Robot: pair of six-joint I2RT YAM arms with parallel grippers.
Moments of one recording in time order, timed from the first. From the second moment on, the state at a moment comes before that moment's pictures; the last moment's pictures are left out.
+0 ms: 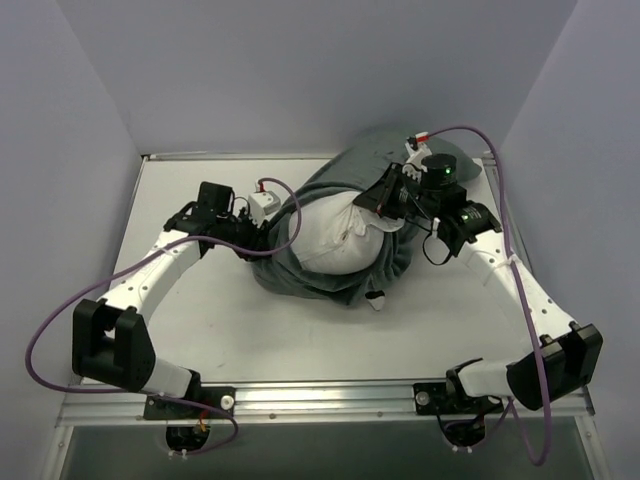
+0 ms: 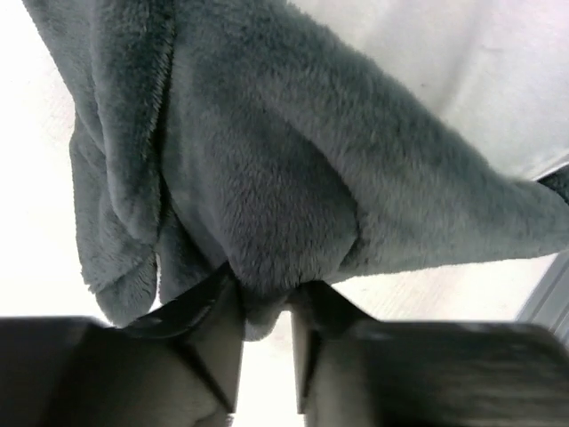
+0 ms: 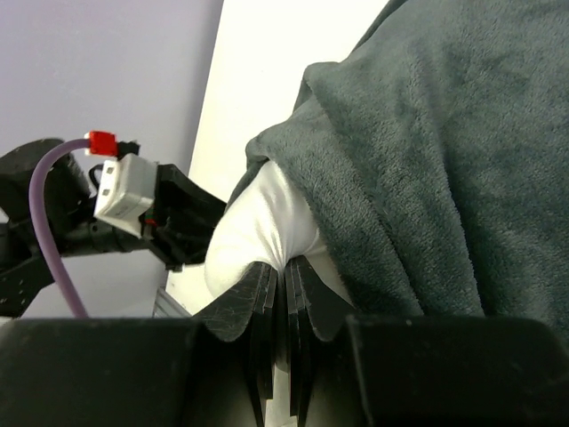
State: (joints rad) left arm -0.31 1.43 1.15 -0.61 0.55 0.34; right arm 0.37 1.31 1.27 -0.35 -0.36 0.72
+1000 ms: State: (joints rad) left arm -0.38 1.42 1.27 -0.57 0.53 0.14; right arm 0.88 1.24 1.36 -0.45 0.05 0.11
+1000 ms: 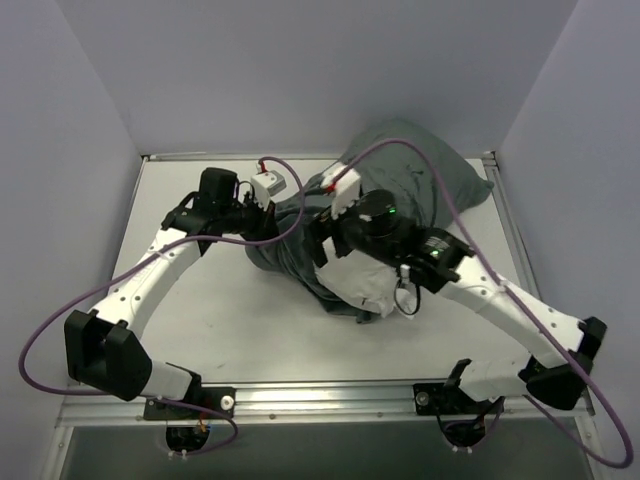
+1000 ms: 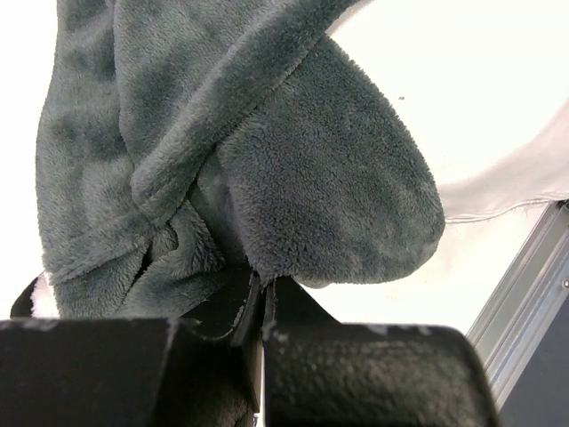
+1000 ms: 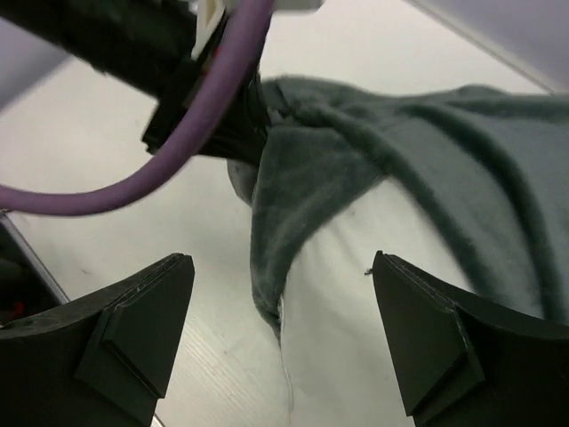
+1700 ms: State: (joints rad) left arm -0.38 1.42 1.28 -0.58 0.52 0.14; right arm 0.96 1.45 1.34 -0.61 0.42 0.01
